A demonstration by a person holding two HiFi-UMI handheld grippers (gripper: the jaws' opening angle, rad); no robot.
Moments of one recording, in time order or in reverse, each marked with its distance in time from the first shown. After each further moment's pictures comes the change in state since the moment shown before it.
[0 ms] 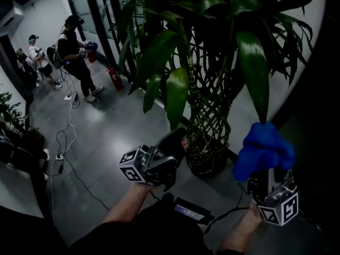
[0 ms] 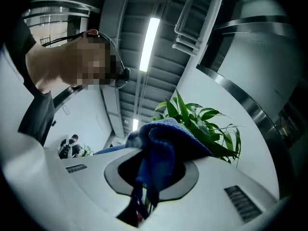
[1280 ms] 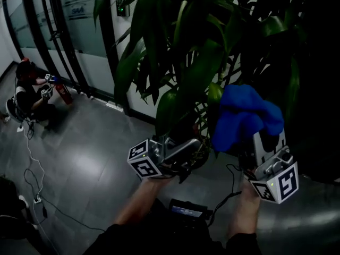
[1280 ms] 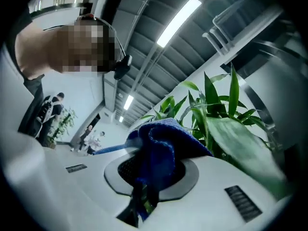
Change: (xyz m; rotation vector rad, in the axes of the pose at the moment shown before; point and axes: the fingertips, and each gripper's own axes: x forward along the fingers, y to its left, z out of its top) left arm -0.023 0.092 0.103 -0.249 -0.020 -0.161; right arm 0.200 0.091 -0.064 -0.330 0.188 -0.160
